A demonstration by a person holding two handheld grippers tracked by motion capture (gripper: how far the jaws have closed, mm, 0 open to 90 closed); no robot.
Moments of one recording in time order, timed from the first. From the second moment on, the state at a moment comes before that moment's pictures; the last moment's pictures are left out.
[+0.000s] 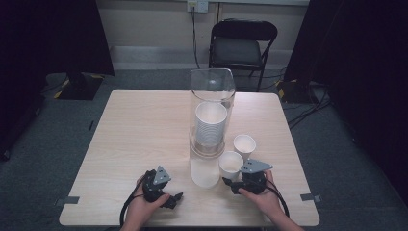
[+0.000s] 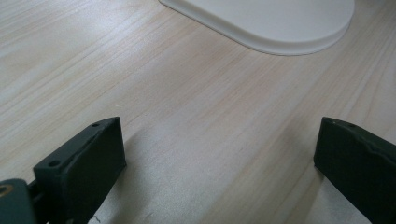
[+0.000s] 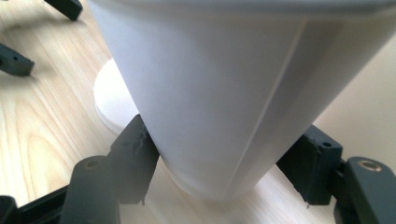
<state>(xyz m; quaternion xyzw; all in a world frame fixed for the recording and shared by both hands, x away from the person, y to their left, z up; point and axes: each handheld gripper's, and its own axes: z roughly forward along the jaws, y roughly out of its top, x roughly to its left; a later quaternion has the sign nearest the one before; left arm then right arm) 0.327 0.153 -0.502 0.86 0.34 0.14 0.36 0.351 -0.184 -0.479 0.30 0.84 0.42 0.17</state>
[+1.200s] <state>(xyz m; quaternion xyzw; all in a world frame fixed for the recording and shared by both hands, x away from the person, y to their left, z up) 0.327 0.153 -0.502 0.86 0.34 0.14 0.36 0.356 -0.212 -0.491 0.34 0.85 0.37 0.16</state>
